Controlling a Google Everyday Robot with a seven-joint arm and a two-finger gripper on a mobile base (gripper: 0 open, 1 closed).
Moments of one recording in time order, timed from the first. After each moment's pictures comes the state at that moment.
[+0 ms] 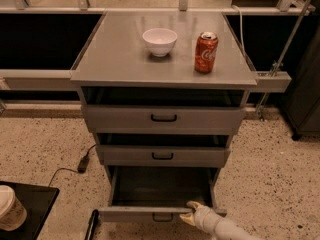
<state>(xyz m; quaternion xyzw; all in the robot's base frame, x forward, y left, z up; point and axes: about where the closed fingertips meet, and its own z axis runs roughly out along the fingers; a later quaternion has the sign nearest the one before) 0.552 -0.159 0.193 -0.37 0.82 0.08 0.43</state>
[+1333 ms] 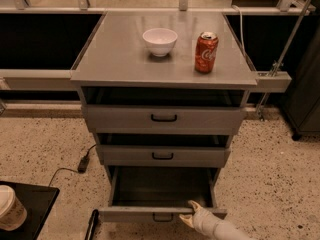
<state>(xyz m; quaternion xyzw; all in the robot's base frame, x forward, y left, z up) 0.548 -0.159 0.192 -0.37 0.82 0.08 0.43</state>
